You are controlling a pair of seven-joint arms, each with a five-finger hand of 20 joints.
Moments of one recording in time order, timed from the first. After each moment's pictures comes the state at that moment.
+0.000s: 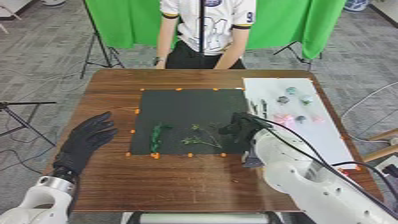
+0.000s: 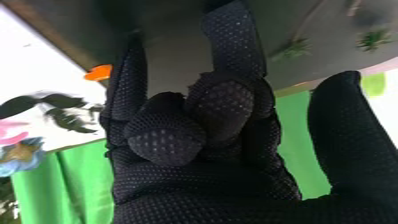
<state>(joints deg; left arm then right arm) 126.4 -54.7 -99.6 -117.8 47.4 4.4 4.2 -76.5 -51.3 49.0 -110.9 -115.1 -15.3 38.7</state>
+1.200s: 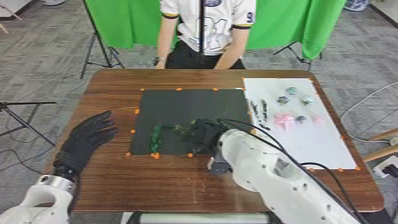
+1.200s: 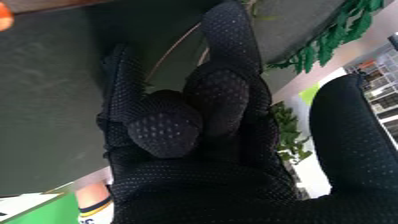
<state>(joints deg) 125.7 -54.7 -99.3 -117.5 47.4 4.3 4.1 -74.5 -64.7 46.6 -108.3 -111.4 -22.8 38.2</state>
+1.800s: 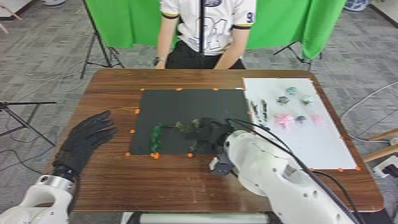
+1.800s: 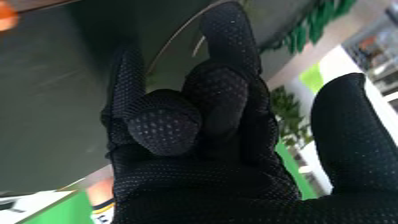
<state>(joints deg) 125.8 -54.9 -99.6 -117.4 47.4 4.4 4.2 -81.5 -64.4 54.0 -113.1 -109.2 -20.8 36.9</state>
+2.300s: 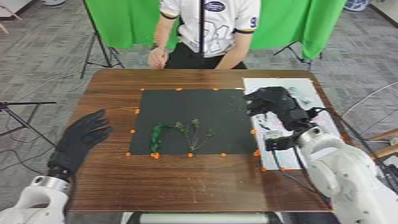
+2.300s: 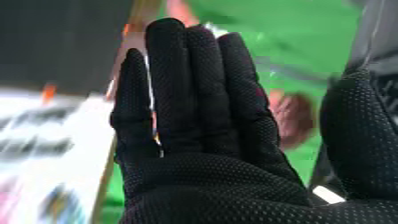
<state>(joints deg) 126.8 -54.9 -101.4 -117.9 46.2 4.5 5.3 -100.9 -57.2 87.1 -114.2 -71.4 -3.9 10.1</state>
